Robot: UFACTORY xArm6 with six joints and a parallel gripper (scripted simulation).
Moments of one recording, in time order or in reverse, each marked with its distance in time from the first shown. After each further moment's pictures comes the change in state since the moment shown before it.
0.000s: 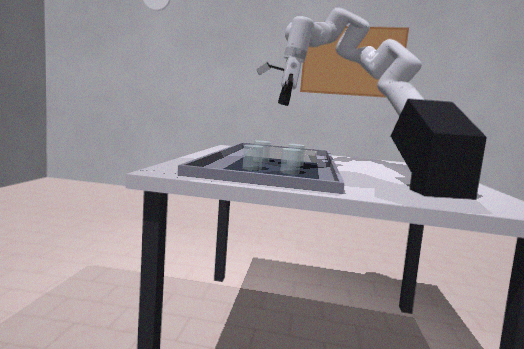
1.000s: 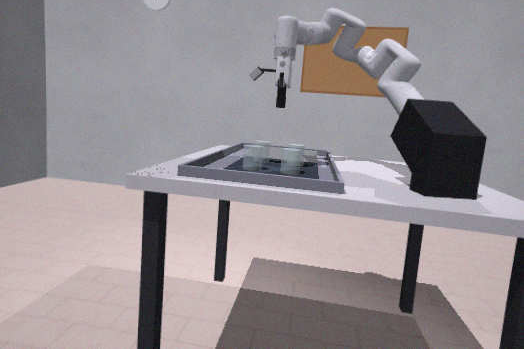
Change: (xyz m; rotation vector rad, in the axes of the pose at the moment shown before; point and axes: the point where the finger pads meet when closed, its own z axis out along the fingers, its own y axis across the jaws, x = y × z) arm 0.008 0.003 0.003 0.036 -0.166 0.169
